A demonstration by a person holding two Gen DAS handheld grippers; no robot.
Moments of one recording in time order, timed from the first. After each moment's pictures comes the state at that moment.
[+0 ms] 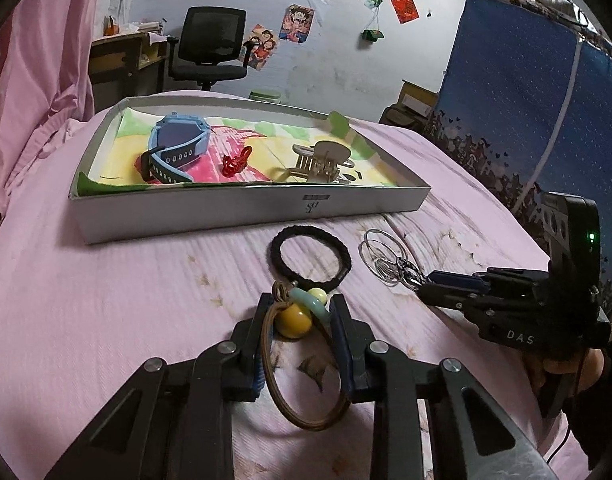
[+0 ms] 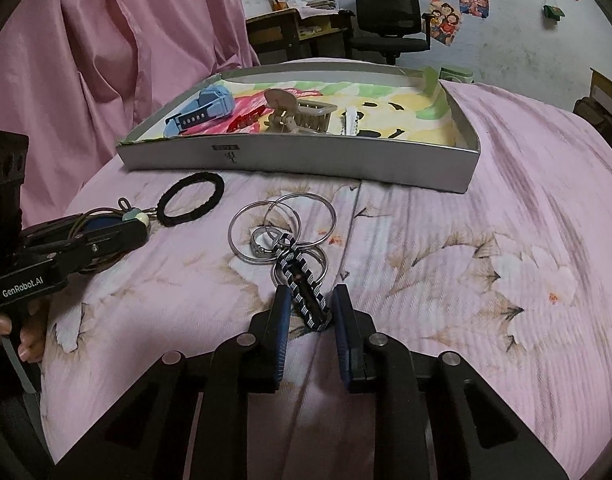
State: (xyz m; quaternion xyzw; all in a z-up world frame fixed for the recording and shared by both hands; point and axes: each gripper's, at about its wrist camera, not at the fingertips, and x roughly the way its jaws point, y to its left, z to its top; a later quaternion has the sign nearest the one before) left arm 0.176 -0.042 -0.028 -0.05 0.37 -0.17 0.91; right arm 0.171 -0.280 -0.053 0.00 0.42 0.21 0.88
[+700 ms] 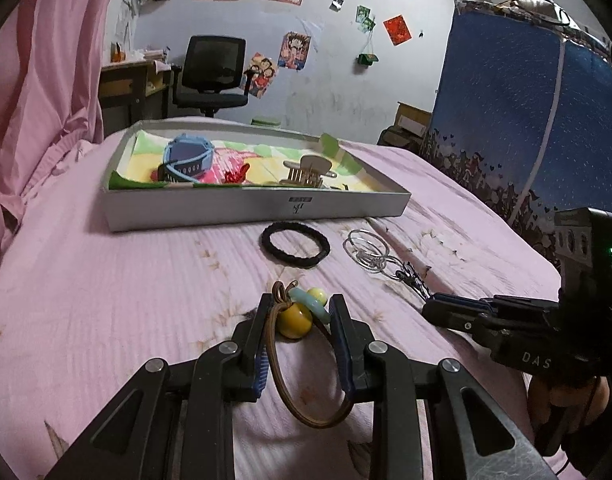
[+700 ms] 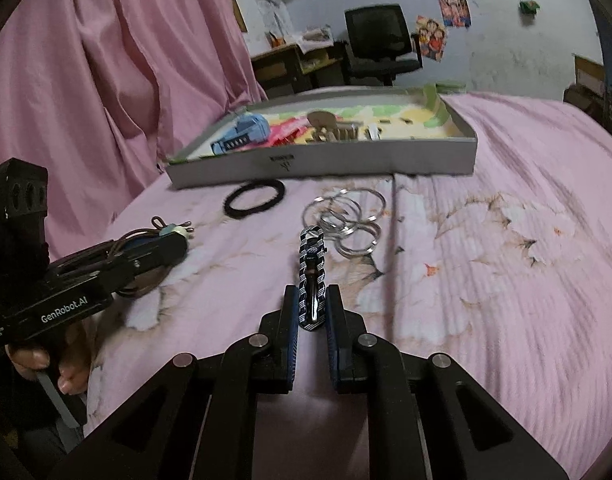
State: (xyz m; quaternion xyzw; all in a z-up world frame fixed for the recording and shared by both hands) left arm 0.130 -0.045 -0.024 -0.04 0.32 -0.16 0.93; right arm 0.106 -0.271 -0.046 0.07 0.35 0.22 0.91
